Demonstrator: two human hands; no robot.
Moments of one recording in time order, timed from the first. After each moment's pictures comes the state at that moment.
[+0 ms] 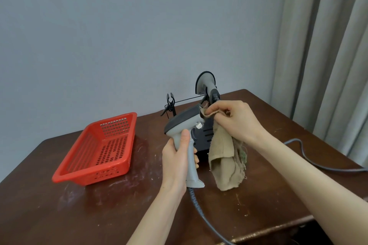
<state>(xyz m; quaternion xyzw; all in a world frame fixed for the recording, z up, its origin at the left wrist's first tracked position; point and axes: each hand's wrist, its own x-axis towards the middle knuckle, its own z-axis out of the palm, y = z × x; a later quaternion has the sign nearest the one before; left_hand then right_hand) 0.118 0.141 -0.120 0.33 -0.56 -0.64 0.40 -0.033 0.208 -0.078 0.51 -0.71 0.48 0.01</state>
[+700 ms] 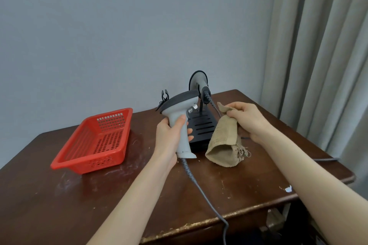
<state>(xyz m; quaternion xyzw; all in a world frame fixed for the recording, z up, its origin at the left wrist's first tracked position) 0.106 0.141 -0.091 0.34 -0.57 -0.64 0.39 -0.060 0.242 -0.092 0.30 -0.70 0.61 -0.22</state>
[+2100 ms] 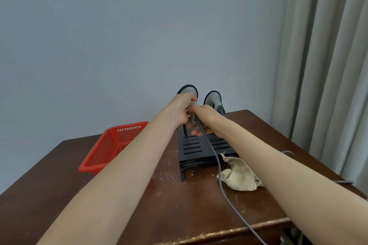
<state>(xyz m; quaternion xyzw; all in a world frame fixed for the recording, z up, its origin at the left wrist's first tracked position) 0.087 0.103 0.015 0.39 -0.59 -0.66 0.27 0.024 0.165 -0.022 0.40 -0.68 0.51 -0.32</state>
